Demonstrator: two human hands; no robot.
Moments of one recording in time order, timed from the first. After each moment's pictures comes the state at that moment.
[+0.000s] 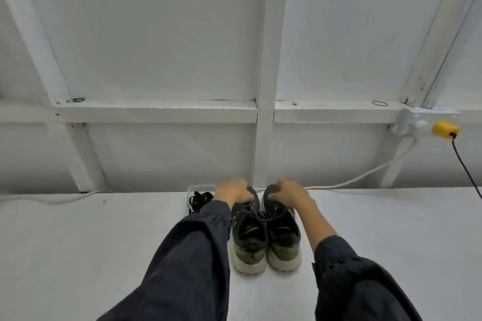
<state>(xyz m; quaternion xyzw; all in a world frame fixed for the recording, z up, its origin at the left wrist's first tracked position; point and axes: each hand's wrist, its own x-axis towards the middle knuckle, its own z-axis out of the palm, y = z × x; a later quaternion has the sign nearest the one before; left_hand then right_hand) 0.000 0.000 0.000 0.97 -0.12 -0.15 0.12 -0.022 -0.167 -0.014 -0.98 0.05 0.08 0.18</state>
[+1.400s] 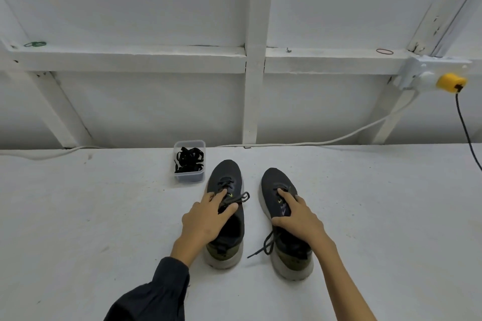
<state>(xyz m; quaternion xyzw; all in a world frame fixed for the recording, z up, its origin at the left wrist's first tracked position) -0.141 0.035 -0.086 0.97 -0.03 -0.15 0.20 -0.168 -0.195 -0.081 -0.94 0.11 0.16 0.29</state>
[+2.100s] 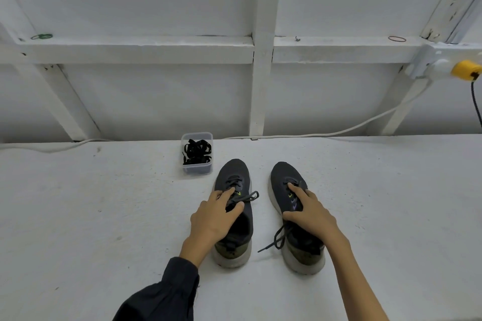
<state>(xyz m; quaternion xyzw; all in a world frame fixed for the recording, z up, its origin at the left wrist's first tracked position) -0.156 0.039 -0.090 0.96 -0.02 -0.14 0.23 -0.179 -0.194 -0.081 -0.93 0.13 0.15 0.30</state>
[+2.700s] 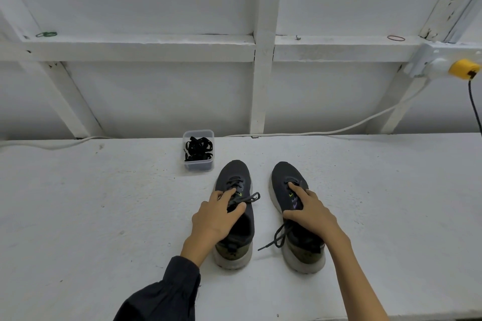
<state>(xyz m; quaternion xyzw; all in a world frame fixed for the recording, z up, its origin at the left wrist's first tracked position) -0.165 0.042 -0.093 0.96 -0.03 -0.14 0.24 -0.189 -0.190 -0.077 -0.93 0.13 0.16 0.30</state>
